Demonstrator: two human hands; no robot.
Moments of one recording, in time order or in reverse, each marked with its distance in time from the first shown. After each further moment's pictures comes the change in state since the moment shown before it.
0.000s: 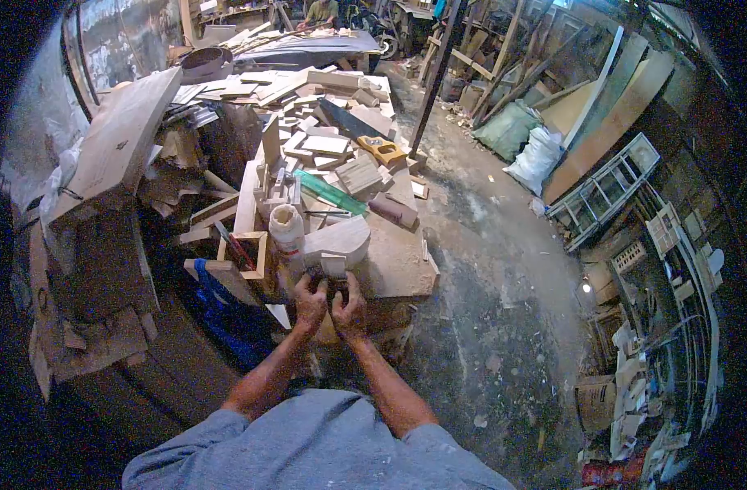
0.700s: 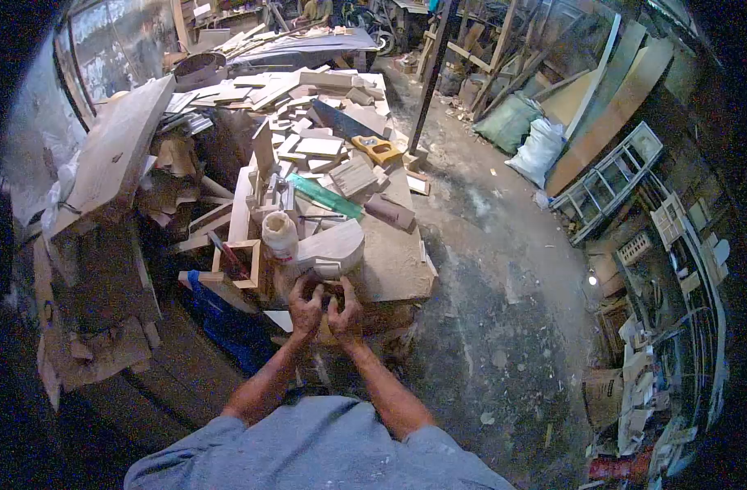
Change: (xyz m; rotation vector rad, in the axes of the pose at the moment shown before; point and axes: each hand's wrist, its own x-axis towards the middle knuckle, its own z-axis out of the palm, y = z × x) left_hand -0.007 0.028 -0.003 0.008 -0.022 0.045; right_hand 0.000 -0.007 -0.003 0.037 0.013 0.009
